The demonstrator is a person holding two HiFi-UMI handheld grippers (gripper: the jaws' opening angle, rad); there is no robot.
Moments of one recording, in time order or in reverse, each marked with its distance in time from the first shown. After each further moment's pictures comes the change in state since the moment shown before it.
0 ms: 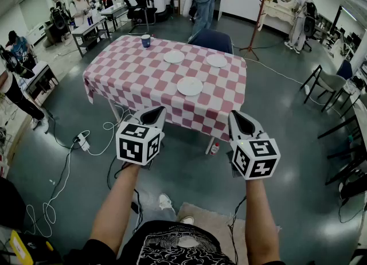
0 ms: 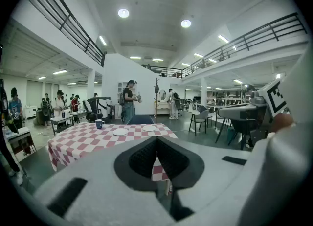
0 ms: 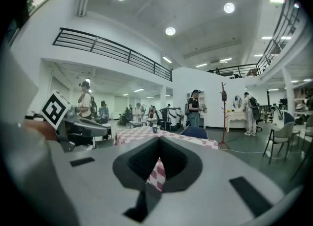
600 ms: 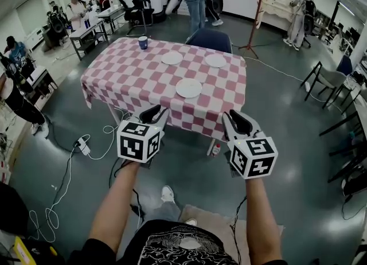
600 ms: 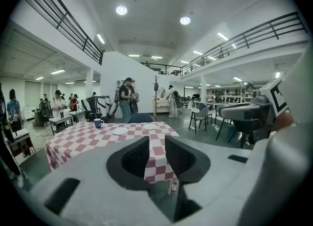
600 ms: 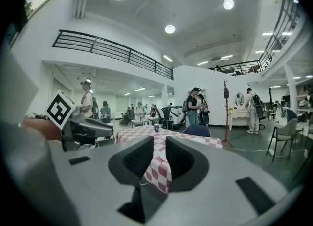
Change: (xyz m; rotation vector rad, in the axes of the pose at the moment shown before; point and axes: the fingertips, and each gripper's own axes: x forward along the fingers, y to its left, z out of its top) left arm 0.031 0.012 -0.003 0.008 0.023 -0.008; right arm 0.025 -0.005 -0.009 0.008 0.016 0.025
